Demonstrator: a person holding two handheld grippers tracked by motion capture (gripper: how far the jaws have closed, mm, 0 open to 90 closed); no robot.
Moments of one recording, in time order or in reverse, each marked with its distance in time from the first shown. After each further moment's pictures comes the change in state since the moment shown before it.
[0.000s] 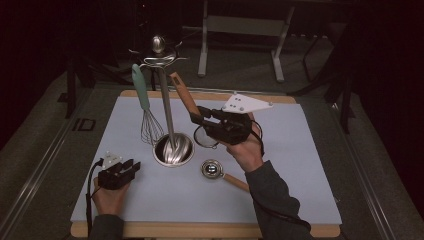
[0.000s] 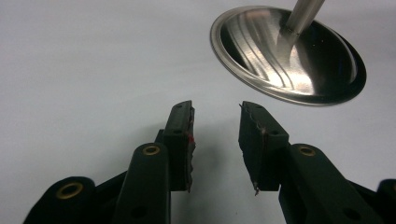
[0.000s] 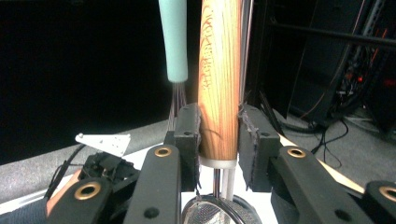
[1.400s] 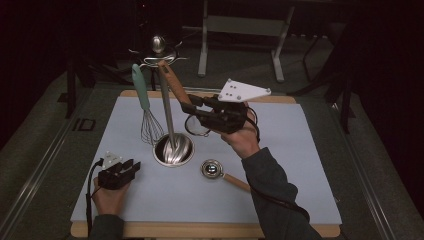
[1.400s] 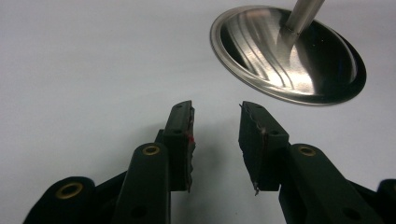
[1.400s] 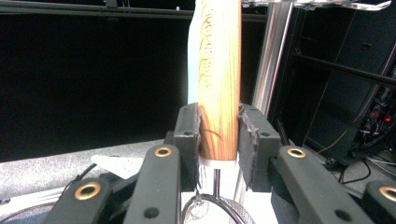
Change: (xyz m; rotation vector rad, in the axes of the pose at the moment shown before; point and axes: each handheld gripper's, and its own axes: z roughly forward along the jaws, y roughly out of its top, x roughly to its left) left arm 0.000 0.000 0.000 0.003 0.000 0.004; right arm -0.004 0.027 0.011 -0.074 0.109 -0.093
